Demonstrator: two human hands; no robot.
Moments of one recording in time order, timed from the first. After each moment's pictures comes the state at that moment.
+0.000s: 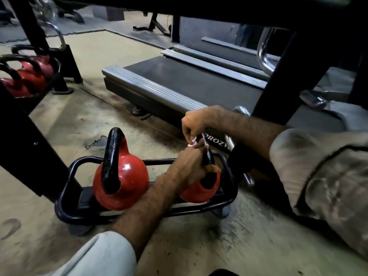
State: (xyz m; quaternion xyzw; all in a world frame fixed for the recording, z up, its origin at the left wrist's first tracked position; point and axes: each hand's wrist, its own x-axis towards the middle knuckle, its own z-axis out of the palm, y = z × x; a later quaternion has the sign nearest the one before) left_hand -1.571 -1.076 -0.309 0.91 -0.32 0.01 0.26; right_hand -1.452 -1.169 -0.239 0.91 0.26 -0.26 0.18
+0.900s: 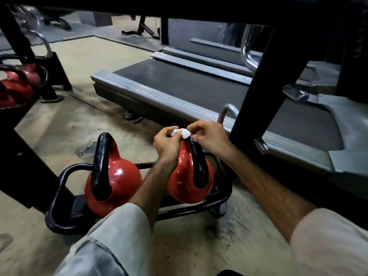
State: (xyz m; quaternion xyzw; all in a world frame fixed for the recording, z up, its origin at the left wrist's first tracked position) left_hand -1.503 -1.094 -0.337 0.69 0.09 0.07 0.71; right_hand -1.547 -1.220 -0.280 0.94 -0.01 0.12 -0.31
